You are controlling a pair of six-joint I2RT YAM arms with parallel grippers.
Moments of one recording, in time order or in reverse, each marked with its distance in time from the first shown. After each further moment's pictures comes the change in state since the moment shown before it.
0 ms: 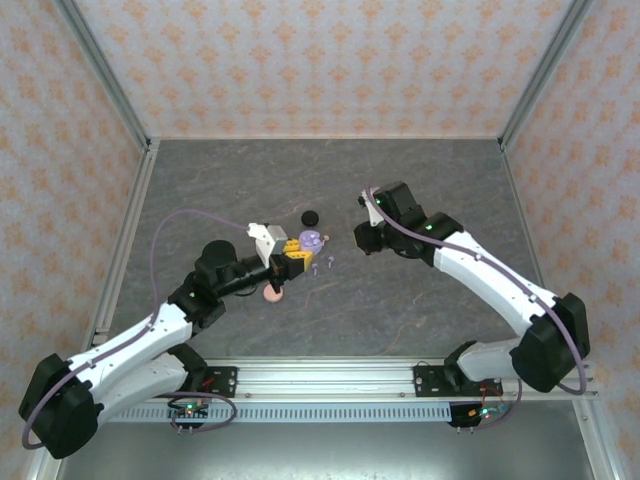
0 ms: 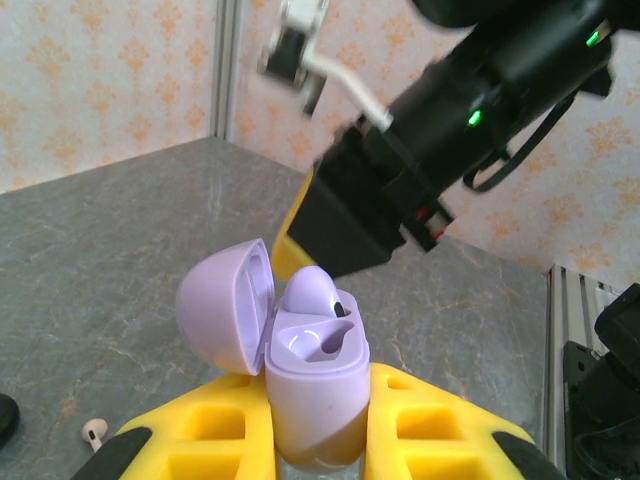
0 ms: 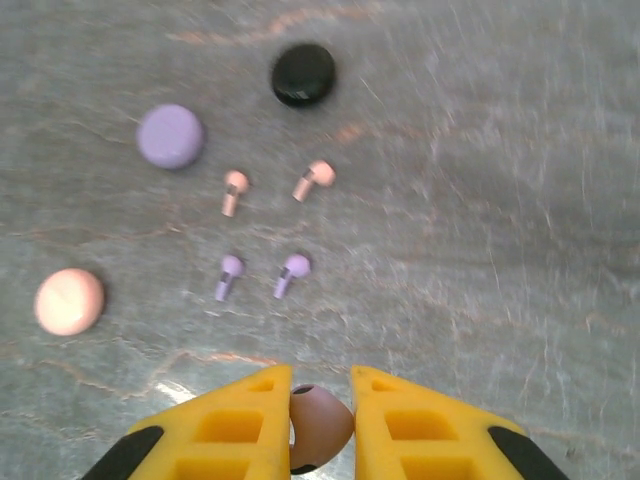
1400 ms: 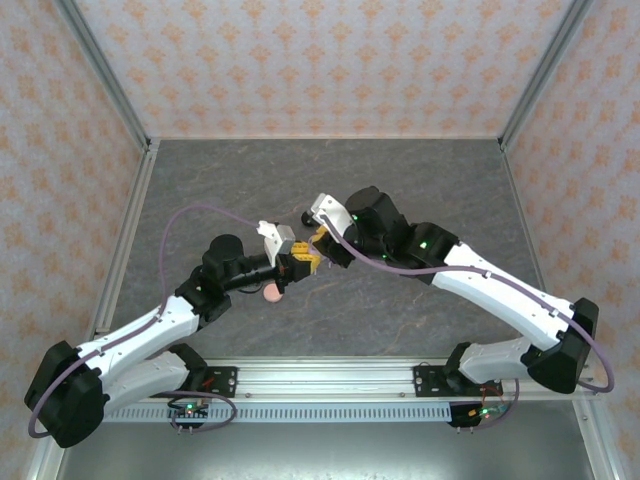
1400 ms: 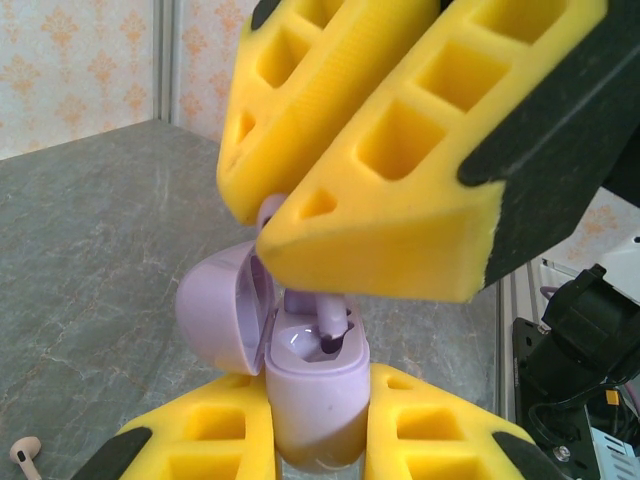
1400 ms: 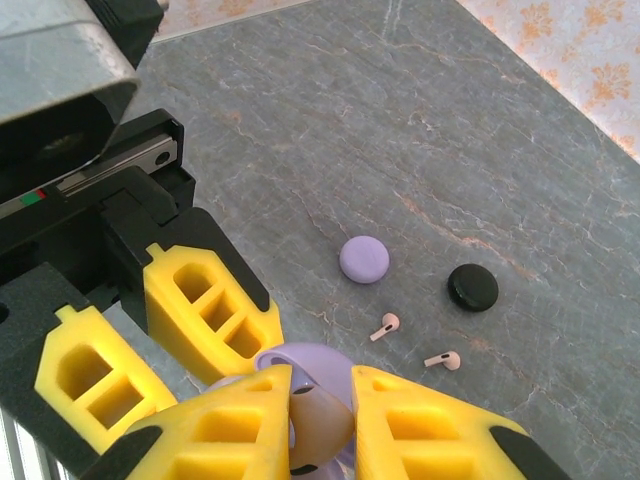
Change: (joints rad) left arm 0.000 0.070 0.034 0.021 0.108 -0.007; right arm 0.300 -0.031 0.162 0.046 0.024 -0.362
